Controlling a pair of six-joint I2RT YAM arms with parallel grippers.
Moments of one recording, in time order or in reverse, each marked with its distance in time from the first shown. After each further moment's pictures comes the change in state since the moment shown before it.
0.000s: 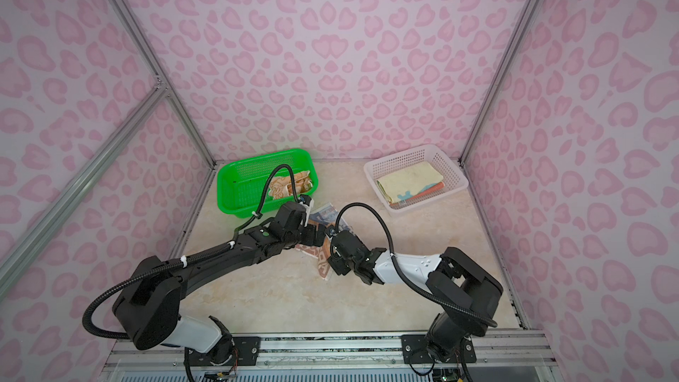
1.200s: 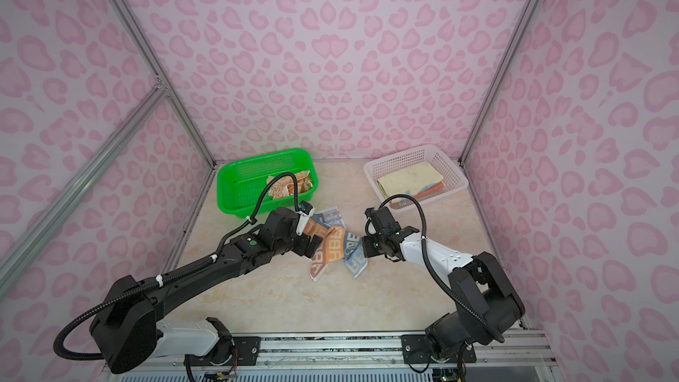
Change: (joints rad) left arm -0.025 -0.155 -0.079 -0.072 0.024 0.267; right arm -0.390 -0.107 0.025 -0.296 -0.344 0.193
